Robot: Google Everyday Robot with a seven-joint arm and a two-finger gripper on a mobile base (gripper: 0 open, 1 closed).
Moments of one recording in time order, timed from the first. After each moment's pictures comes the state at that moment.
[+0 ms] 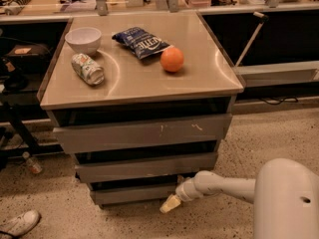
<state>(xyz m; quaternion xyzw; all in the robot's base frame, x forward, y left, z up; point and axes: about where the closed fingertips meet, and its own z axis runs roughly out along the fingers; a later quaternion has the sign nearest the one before) 0.562 -0.056 0.243 -0.46 0.82 0.21 0.25</state>
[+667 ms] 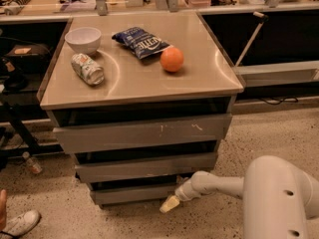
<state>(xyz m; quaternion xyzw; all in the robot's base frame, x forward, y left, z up) 0.572 -0.057 0.220 -0.47 0.83 0.19 0.25</state>
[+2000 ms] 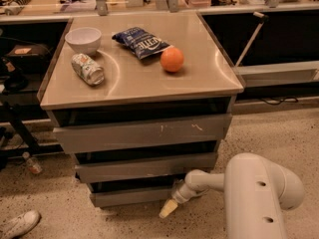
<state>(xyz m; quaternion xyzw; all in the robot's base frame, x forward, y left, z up) 0.559 -0.051 0.177 -0.50 0.82 0.21 0.18</state>
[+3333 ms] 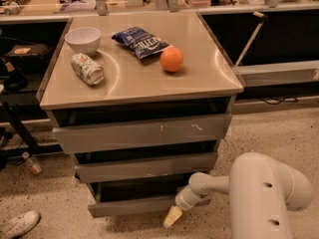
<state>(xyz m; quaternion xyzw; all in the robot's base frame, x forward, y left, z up) 0.515 -0.065 0.180 -0.50 0.83 0.23 0.13</state>
